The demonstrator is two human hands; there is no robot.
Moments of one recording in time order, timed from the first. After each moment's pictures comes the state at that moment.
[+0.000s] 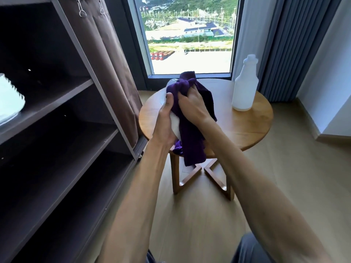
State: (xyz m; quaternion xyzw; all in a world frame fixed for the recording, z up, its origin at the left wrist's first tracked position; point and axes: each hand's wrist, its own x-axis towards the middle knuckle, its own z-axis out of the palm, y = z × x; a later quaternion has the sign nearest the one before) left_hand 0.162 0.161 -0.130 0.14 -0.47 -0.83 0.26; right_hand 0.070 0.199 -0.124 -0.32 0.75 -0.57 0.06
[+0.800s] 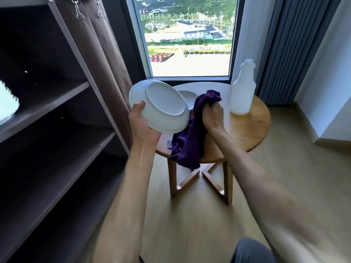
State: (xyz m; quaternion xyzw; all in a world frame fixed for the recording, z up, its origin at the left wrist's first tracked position) left_hand 0.157 0.107 -0.144 0.13 -0.37 -0.85 0.37; right_hand 0.016 0.230 -0.167 -0.17 0.78 -0.60 0.02
